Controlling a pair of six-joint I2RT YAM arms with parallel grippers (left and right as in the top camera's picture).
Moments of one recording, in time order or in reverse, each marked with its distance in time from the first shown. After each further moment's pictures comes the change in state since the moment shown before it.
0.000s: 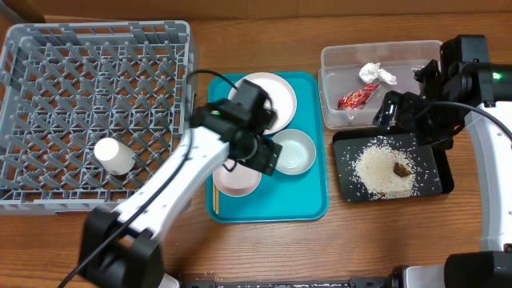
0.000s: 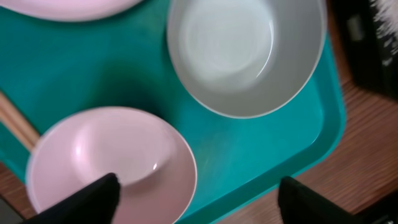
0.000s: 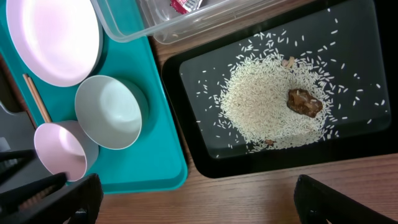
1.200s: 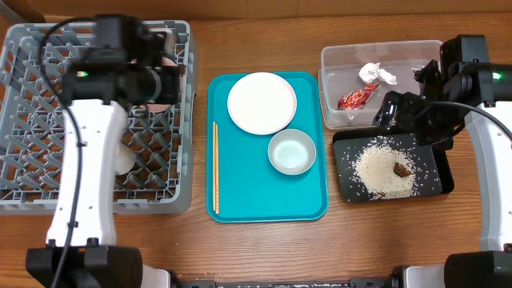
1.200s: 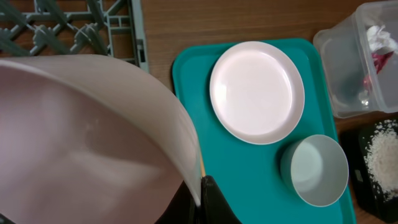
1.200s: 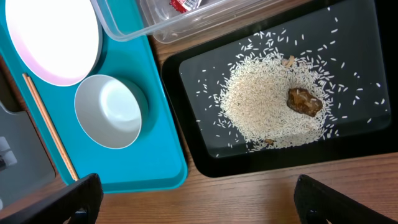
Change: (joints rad) left arm 0.575 -0.049 0.375 -0.095 0.133 0.187; right arm 0.000 0.000 0.000 -0.003 0.000 0.000
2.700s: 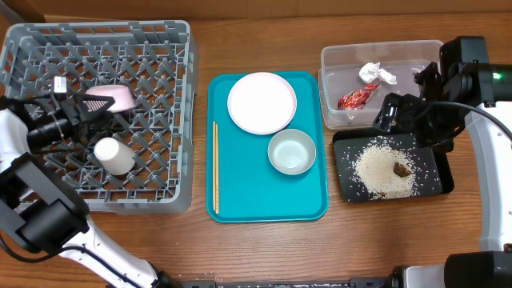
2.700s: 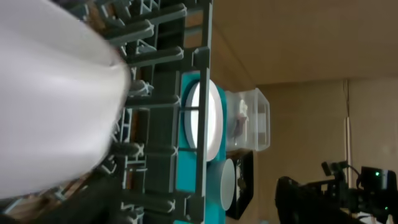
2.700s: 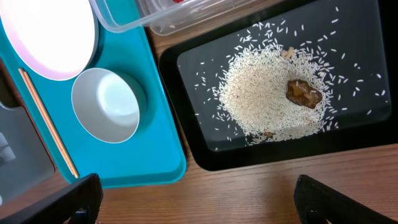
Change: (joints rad) left arm 0.659 0.485 0.000 -0.179 0.877 0.330; right arm 0.000 0.000 0.000 -0.024 0.000 0.000
